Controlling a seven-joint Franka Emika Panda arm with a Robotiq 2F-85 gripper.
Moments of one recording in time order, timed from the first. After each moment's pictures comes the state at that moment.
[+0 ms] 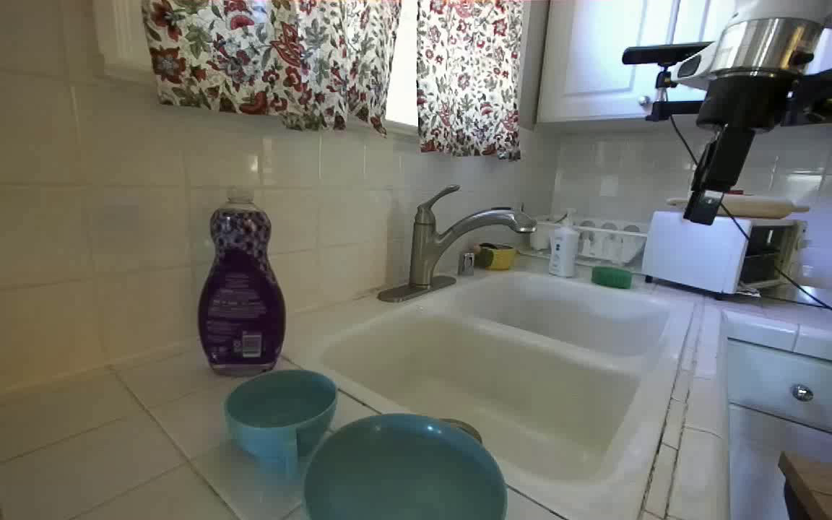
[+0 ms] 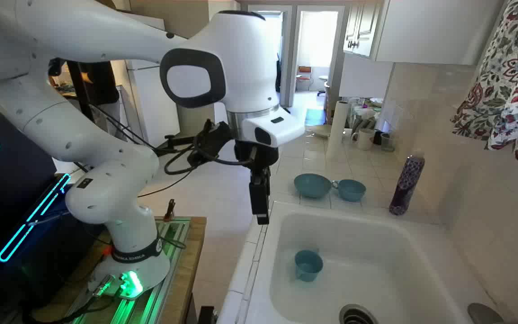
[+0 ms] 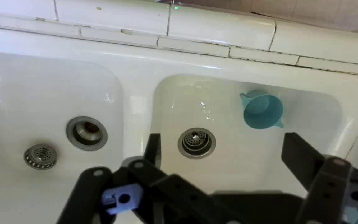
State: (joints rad) arm -0.13 -0.73 -0.17 -2.58 -0.10 2.00 -0.13
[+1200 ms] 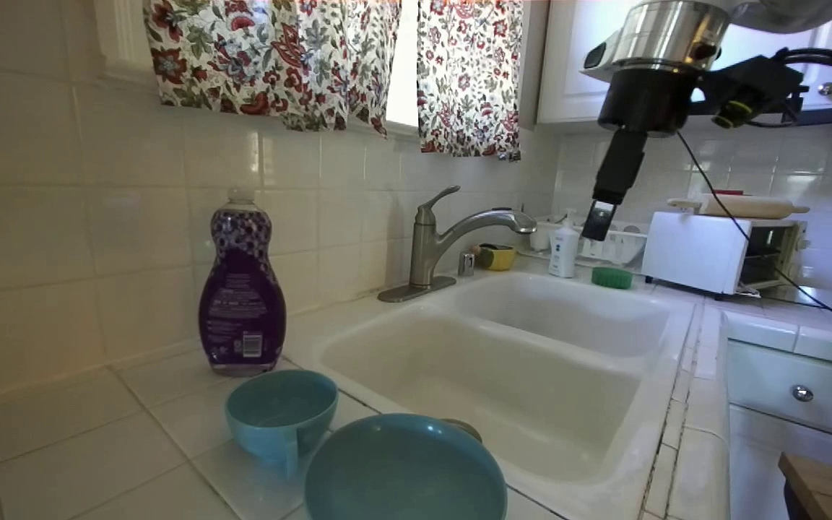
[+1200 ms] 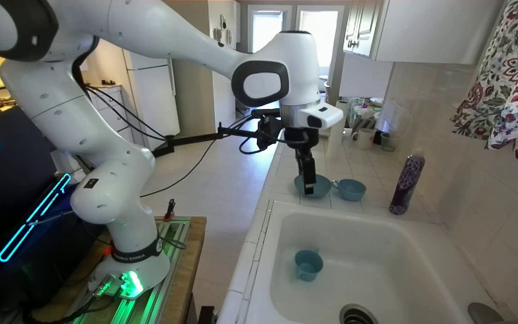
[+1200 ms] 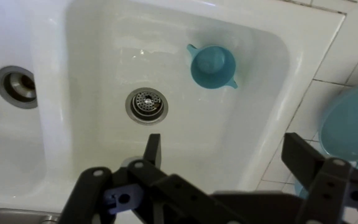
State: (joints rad) arm 0.01 -0.42 0.02 -2.41 -0.01 2.19 0.08
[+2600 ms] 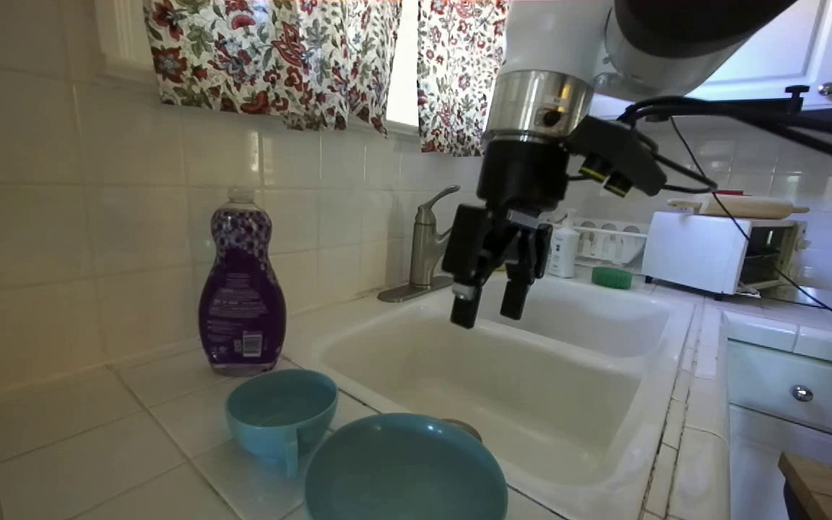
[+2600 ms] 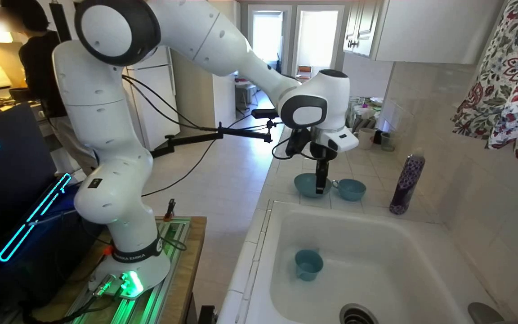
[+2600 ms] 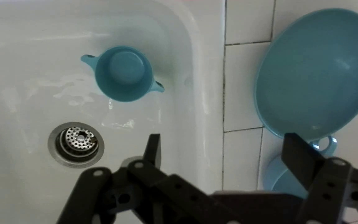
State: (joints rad) arm 0.08 -0.01 0.13 -2.18 0.12 2.30 0.43
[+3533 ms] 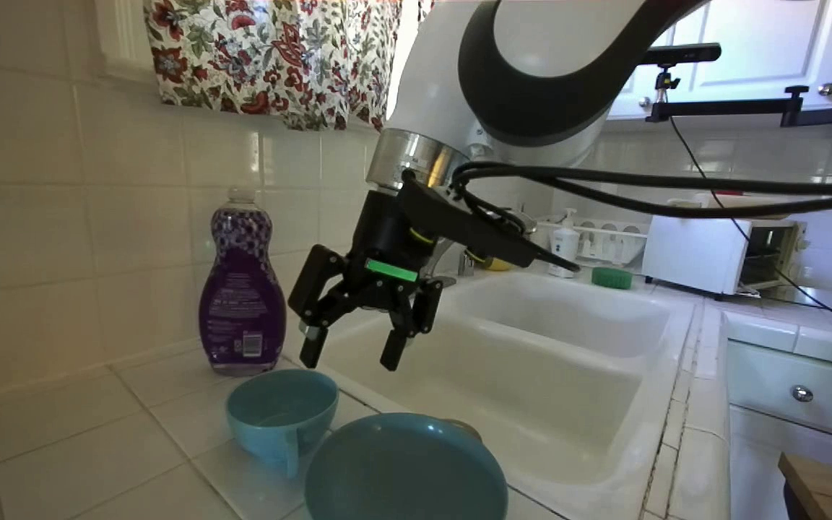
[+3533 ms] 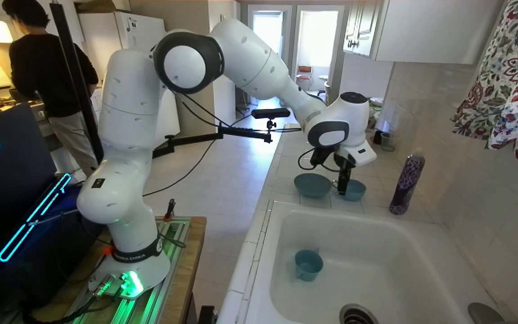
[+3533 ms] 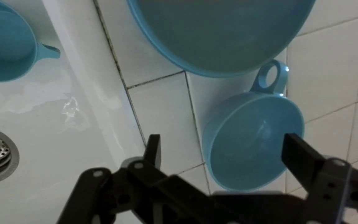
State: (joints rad) arm 0.13 0.33 0.14 -1.90 0.20 2.50 0.57
